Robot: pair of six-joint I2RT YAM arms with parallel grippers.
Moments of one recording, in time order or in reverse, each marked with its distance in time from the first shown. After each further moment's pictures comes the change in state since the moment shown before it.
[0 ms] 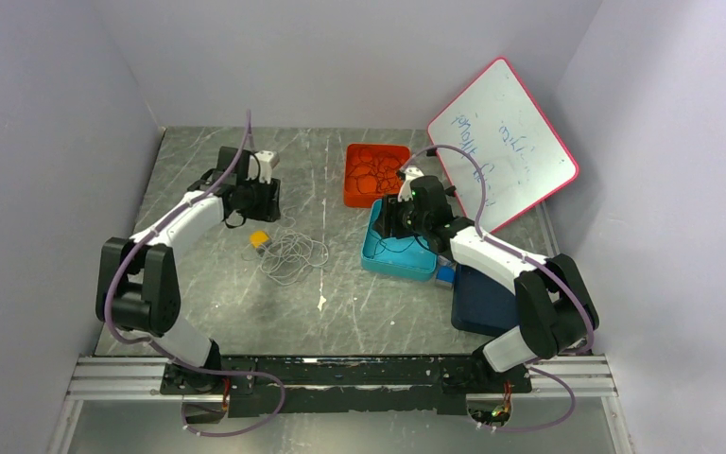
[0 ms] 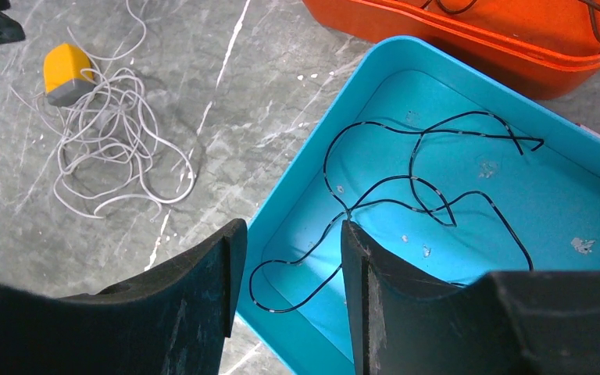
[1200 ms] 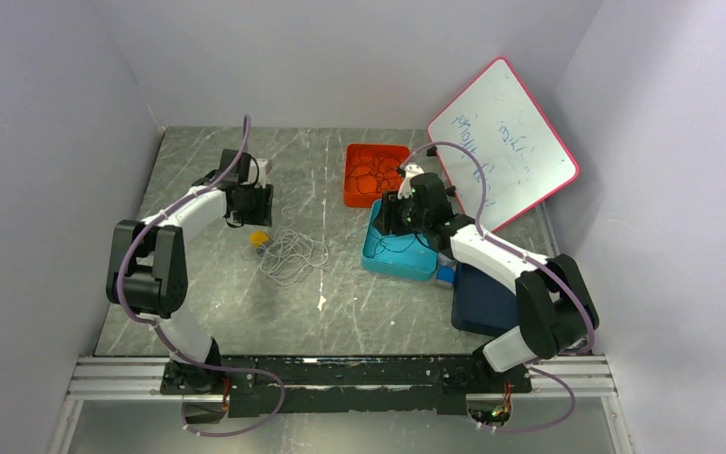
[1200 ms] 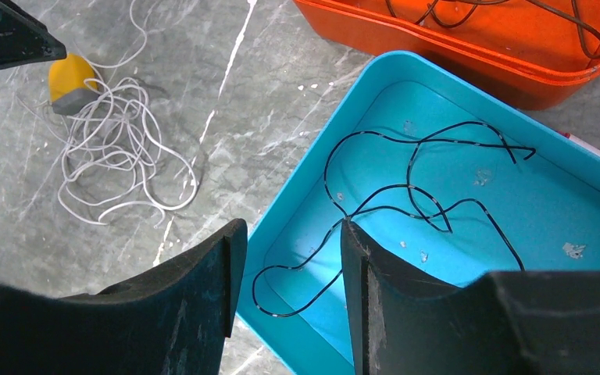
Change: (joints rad) left arm 0.031 0.120 0.023 -0.044 -0.085 -0.054; right arm 0.000 0.000 0.024 -0.015 0.008 -0.001
